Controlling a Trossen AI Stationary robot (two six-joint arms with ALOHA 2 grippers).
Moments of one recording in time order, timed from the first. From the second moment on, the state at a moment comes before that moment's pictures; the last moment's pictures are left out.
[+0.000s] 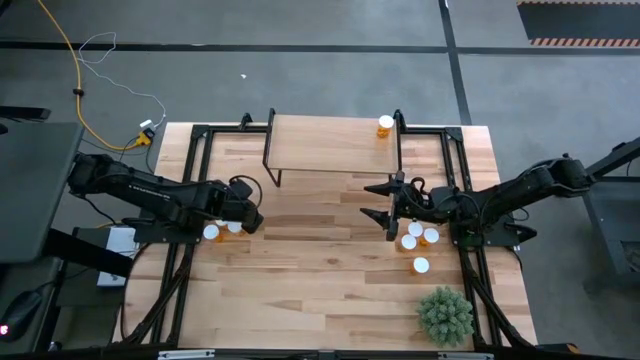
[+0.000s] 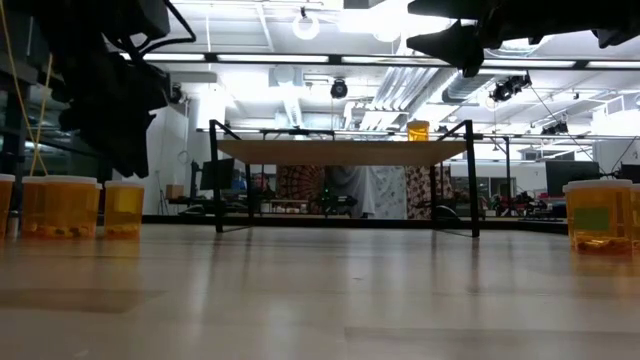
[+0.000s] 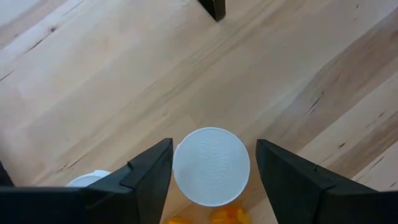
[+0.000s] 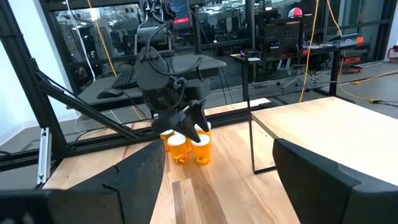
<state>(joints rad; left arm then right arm) -0.01 1.12 0.64 -0.86 -0.46 -0.96 0.19 1.04 0.44 0.61 0.38 0.11</state>
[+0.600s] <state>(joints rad) -0.01 1.12 0.64 -0.87 -0.46 -0.98 0.19 1.04 0.44 0.61 0.38 0.11</state>
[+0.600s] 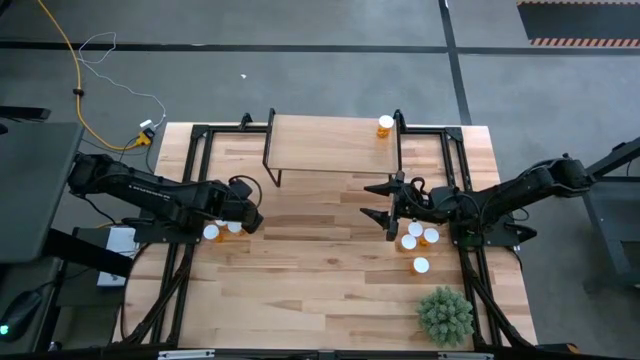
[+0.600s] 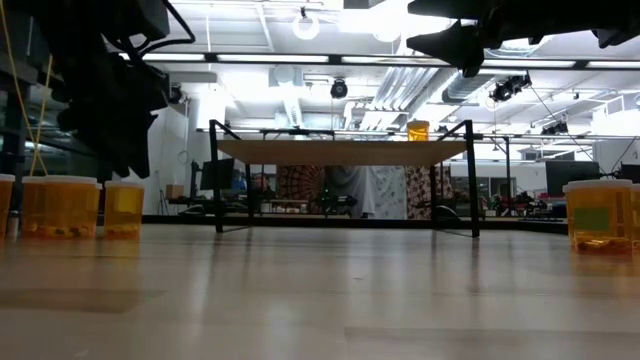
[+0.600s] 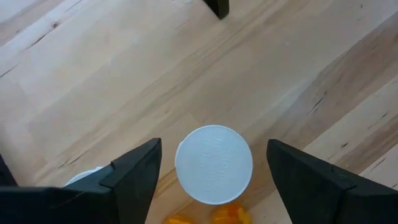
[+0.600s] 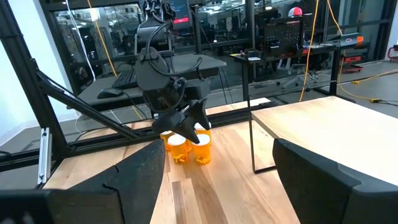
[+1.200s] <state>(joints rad) 0.06 1.20 0.62 -0.79 -0.36 -0.90 0.19 1.04 0.44 0.61 0.38 0.13</state>
